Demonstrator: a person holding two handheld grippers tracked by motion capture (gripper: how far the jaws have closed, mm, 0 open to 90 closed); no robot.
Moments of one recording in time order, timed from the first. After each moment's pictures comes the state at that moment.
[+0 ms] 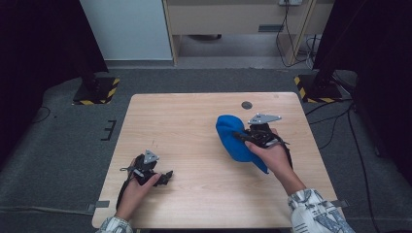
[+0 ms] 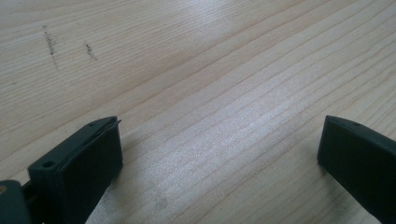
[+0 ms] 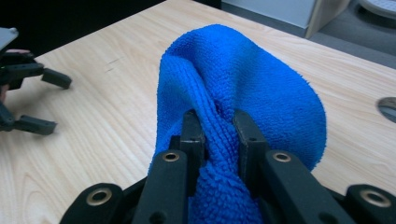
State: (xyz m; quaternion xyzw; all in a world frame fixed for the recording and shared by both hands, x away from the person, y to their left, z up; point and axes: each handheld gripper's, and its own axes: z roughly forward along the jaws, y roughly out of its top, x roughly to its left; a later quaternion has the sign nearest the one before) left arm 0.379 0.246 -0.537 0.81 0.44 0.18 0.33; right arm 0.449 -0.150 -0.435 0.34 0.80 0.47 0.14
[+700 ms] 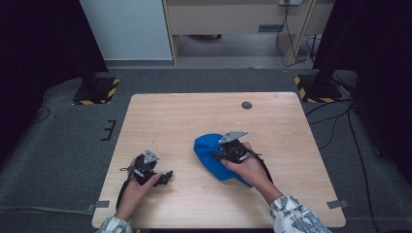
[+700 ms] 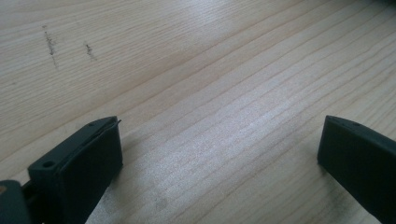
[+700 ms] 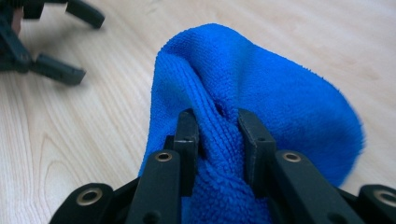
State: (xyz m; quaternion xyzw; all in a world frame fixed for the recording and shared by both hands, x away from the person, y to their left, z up) left arm 0.379 0.246 -0.537 0.81 0.44 0.18 0.33; right arm 0.429 -0.077 -0.489 0.28 0.86 0.42 0.10
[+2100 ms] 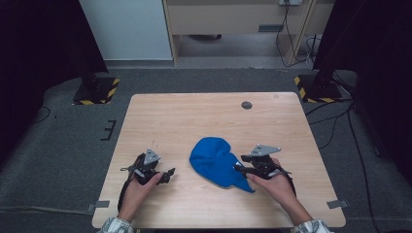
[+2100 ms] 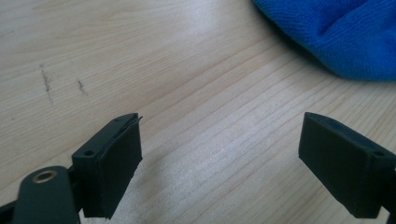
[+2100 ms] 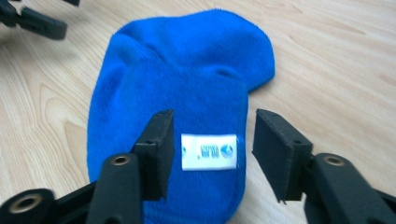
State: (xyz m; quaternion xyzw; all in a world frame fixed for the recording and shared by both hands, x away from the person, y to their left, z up) left arm 0.372 0.236 -0.521 0.81 0.42 0.19 0.37; right arm 0.384 -0.164 -0.502 0.35 0.82 0.43 0.12
